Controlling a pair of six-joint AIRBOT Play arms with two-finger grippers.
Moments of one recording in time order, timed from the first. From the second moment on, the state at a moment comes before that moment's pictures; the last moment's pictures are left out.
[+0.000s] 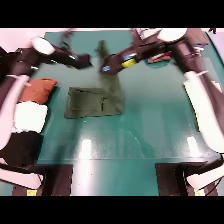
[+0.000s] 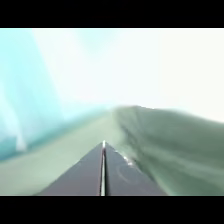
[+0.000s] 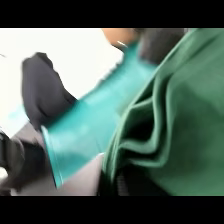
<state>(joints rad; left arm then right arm) -0.16 -1.55 1.69 0.97 -0.99 -1.42 0.50 -1.70 1.97 -0.66 1.25 1.23</state>
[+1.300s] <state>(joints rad) -0.14 -1.35 1.69 1.07 -1.09 -1.38 0.33 -1.75 1.26 -0.57 0.94 1.27</state>
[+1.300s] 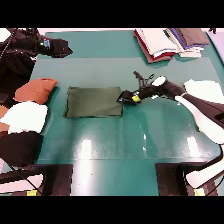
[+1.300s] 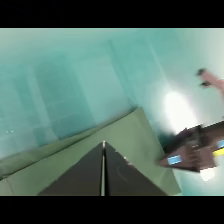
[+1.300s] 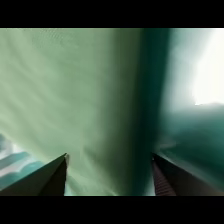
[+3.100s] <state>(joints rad) -0.39 -1.36 1.69 1.06 -1.03 -1.39 -0.66 -1.41 1.63 -1.02 1.03 1.34</state>
